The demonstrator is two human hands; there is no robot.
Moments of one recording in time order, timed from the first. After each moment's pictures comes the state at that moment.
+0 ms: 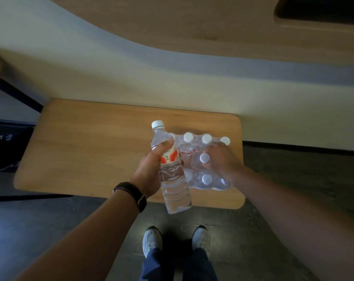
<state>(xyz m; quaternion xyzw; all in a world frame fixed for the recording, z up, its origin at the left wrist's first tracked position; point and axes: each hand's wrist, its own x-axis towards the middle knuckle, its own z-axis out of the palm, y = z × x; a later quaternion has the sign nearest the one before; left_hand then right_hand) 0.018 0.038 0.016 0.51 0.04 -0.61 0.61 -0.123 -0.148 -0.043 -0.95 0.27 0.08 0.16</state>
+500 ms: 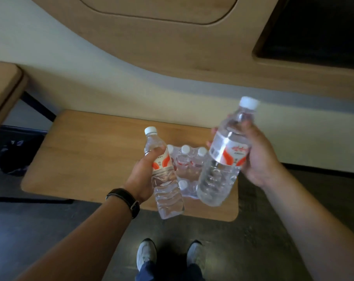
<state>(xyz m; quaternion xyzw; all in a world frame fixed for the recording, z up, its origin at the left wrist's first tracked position) 0.011 0.050 0.064 0.50 0.05 -0.56 0.65 -0.154 -0.156 0.134 -0.53 0.25 -0.20 0.79</state>
